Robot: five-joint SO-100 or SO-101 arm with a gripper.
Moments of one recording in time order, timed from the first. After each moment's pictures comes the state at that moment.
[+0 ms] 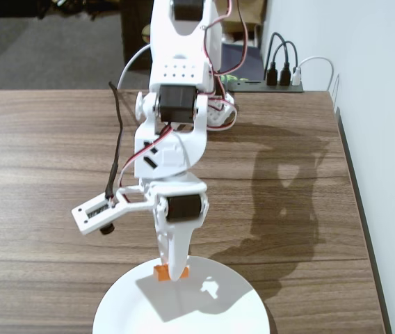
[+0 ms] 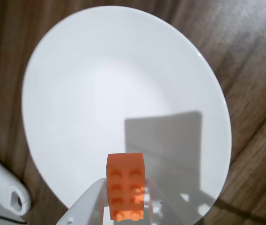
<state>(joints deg) 4.0 79.9 88.3 49.2 -23.4</state>
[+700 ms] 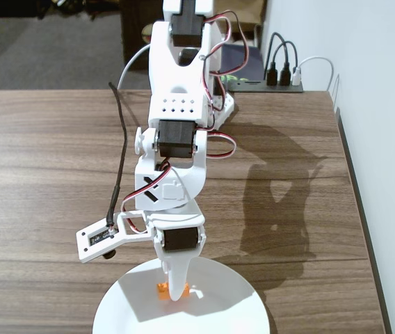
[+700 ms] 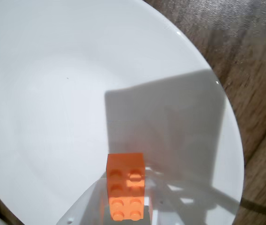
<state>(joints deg) 3.7 67.9 78.6 53.2 -16.8</state>
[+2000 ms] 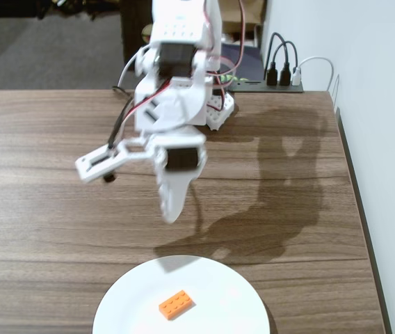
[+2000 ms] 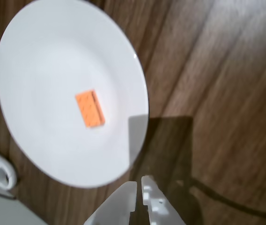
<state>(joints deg) 4.9 109.3 115.5 52.8 -21.6</state>
